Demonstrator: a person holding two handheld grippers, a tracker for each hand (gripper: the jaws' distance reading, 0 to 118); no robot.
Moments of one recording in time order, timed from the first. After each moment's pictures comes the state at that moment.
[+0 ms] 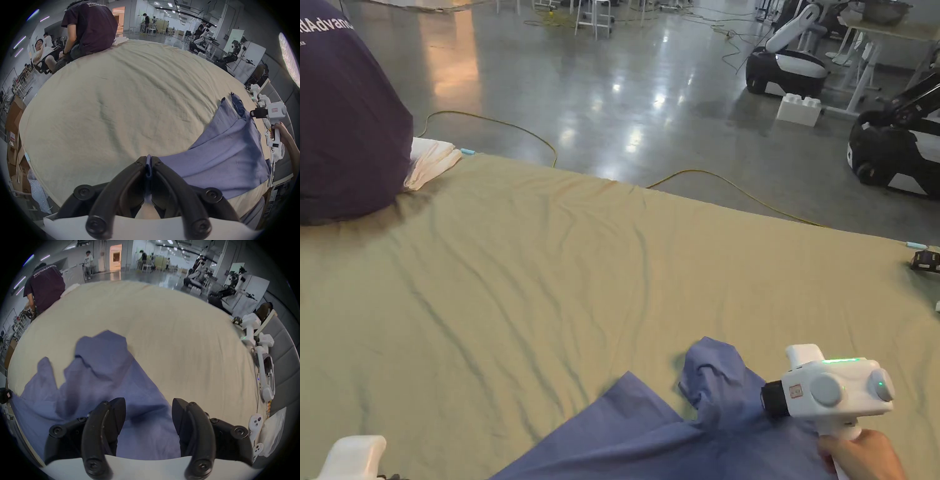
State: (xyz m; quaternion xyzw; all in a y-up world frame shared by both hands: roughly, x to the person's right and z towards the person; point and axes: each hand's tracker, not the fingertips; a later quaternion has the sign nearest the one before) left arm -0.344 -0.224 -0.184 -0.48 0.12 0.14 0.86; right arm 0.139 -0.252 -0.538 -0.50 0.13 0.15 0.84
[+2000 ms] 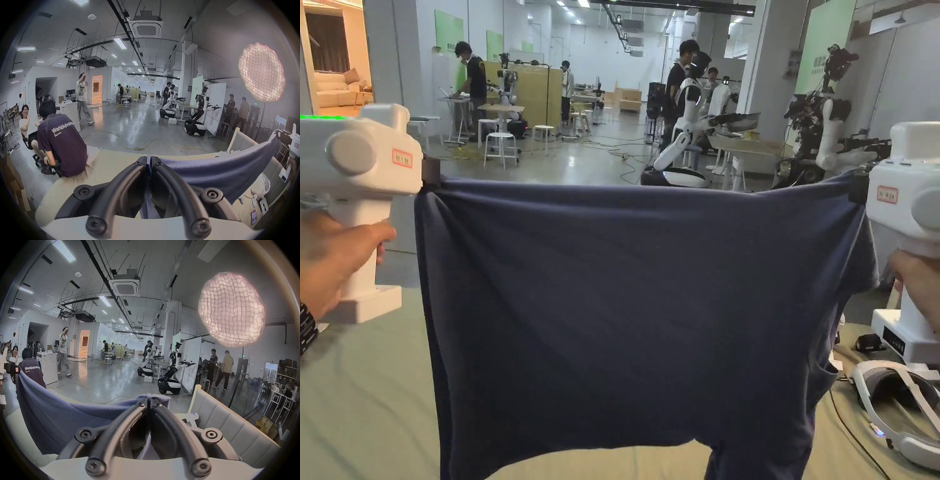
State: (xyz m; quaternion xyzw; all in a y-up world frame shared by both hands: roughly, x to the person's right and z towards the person) left arm -0.319 0.200 -0.409 -0.15 0.05 0.05 0.99; right arm 0.254 0.223 -0.412 -0.04 -0.02 0.06 1.00
